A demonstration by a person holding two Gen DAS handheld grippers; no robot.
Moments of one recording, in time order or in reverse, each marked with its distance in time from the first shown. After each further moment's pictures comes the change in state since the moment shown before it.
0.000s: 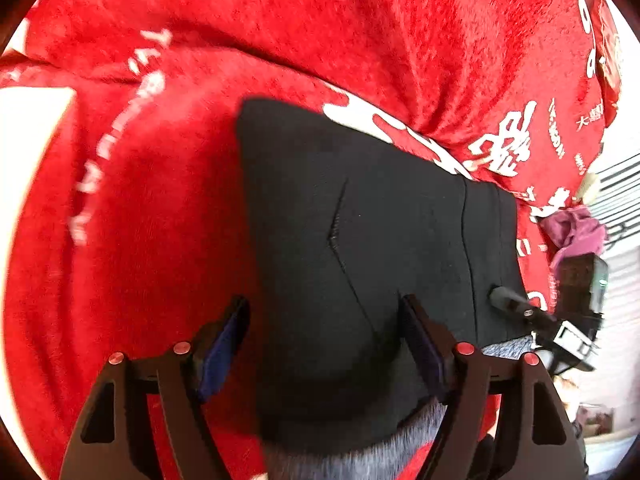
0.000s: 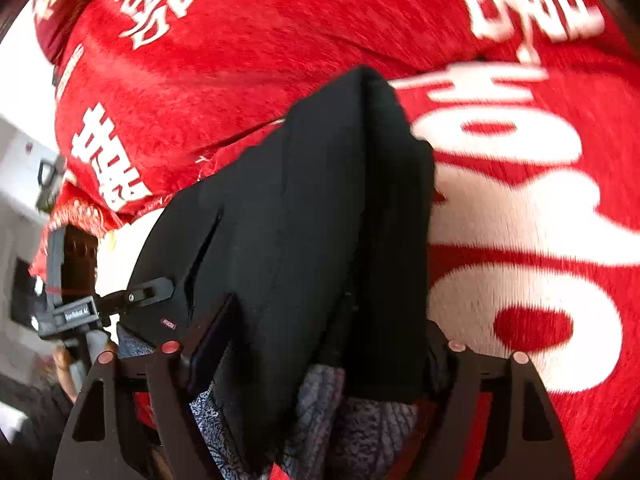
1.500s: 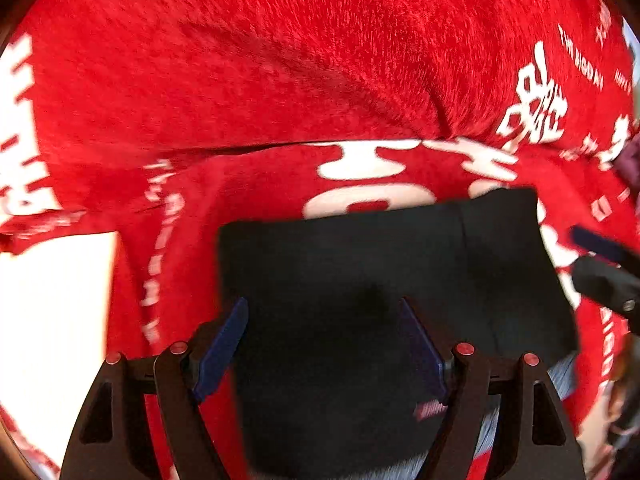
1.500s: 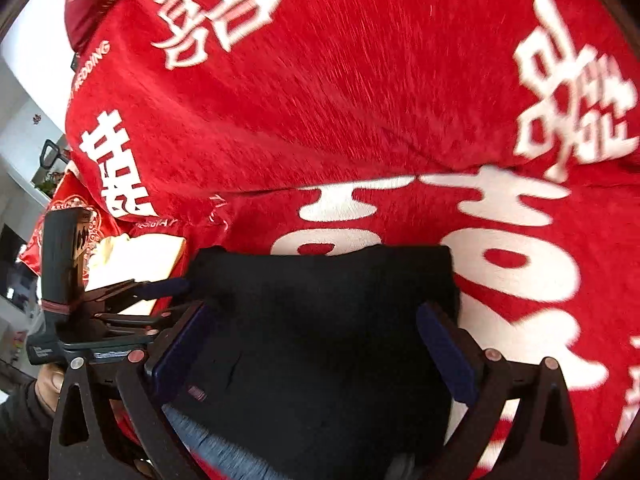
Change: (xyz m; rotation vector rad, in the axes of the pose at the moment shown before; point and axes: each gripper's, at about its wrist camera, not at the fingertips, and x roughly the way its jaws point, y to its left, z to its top) left arm 0.010 -0.092 0.024 0.276 -0.081 0.419; right arm -0.038 0.073 0.048 -0.218 -0.104 -0.128
